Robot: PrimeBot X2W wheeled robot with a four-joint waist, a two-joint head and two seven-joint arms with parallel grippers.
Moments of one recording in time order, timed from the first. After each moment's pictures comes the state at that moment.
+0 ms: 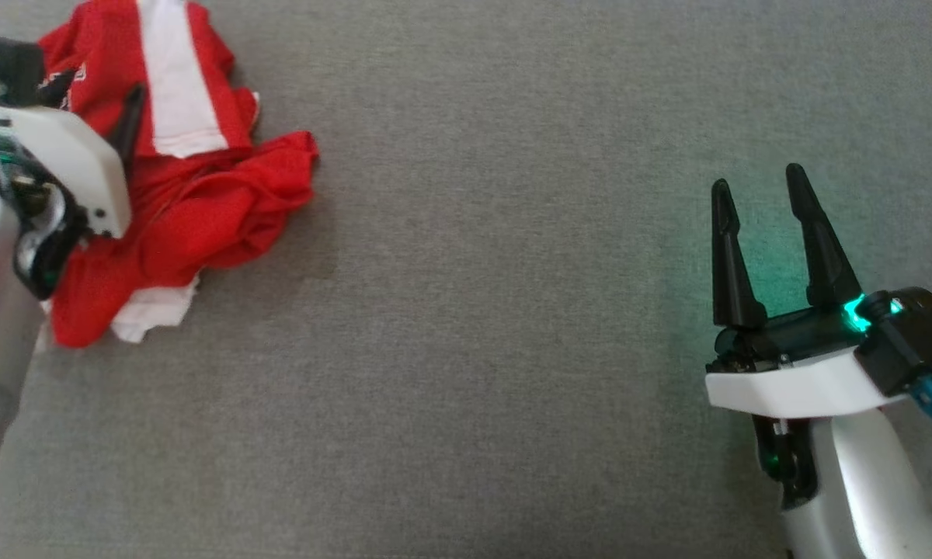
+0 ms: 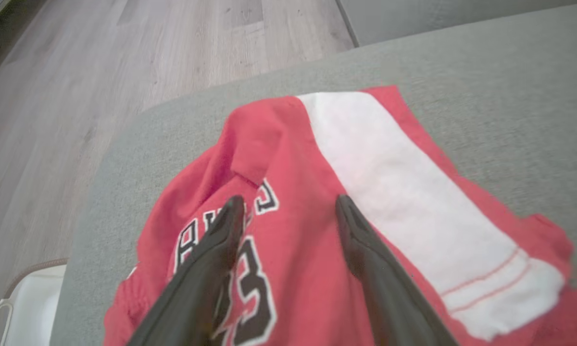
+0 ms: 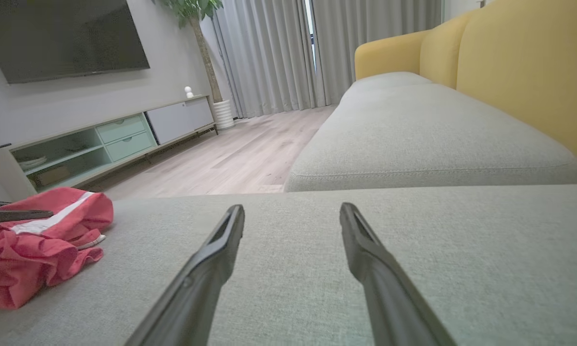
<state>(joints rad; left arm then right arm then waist) -0.92 0.50 -0.58 0.74 -0.59 -0.13 0.26 -0.16 -0.05 0.11 -0.01 0.13 0.13 -0.26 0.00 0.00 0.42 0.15</state>
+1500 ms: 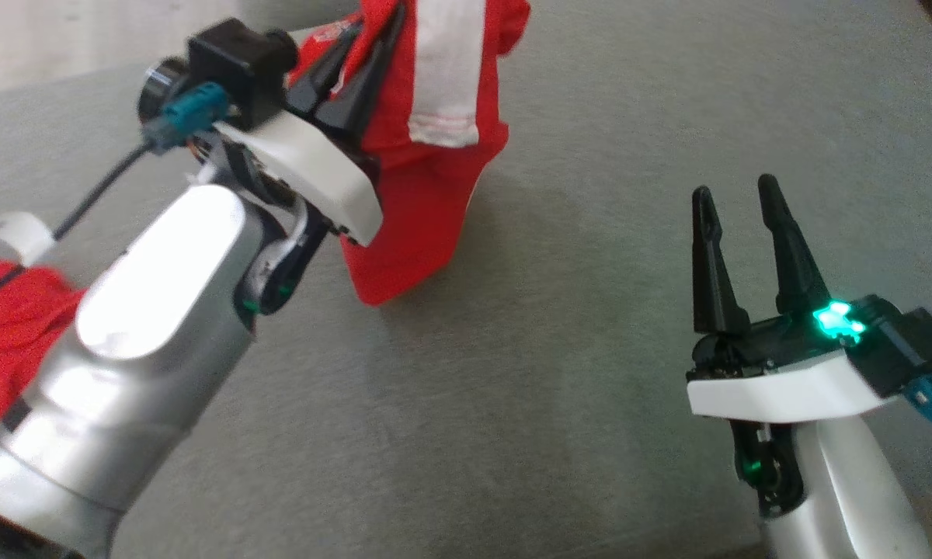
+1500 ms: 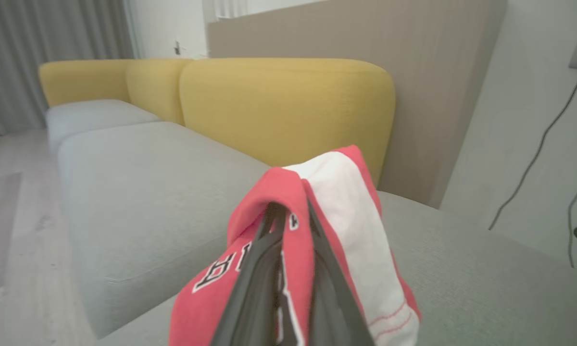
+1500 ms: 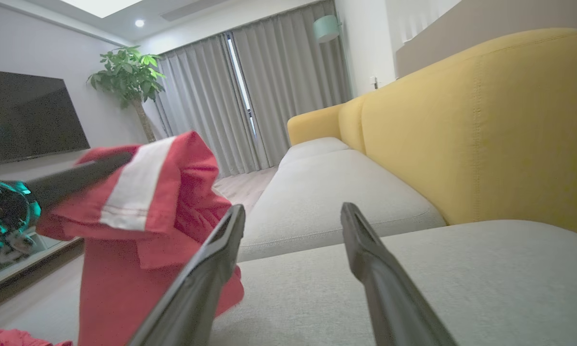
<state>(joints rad) -0.90 0.36 -0.78 0.24 -0.71 0.02 0.09 -0.15 -0.05 0.17 0.00 0.29 0.13 -0.26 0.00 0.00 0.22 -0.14</state>
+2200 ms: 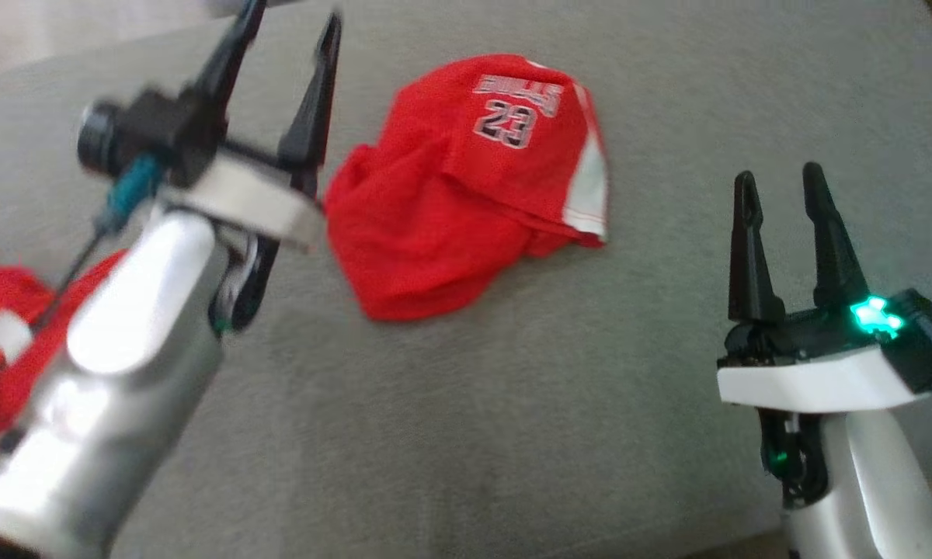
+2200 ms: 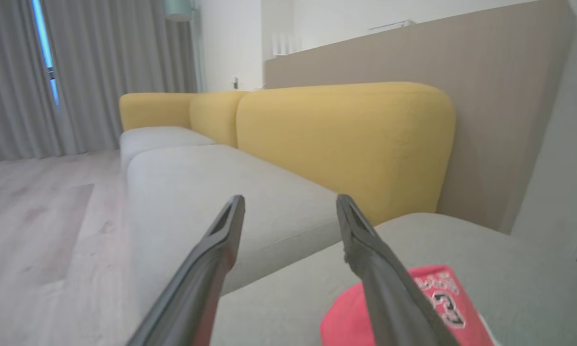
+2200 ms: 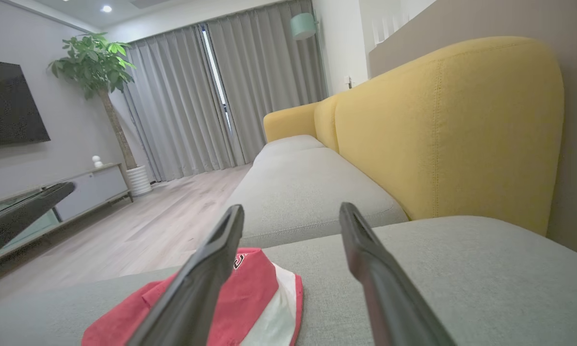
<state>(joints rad) -0.87 0.34 -0.74 0.44 -0.64 0.04 -0.23 -0.17 -0.05 0.10 -0.01 0.28 0.13 -0.26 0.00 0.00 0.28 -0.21</state>
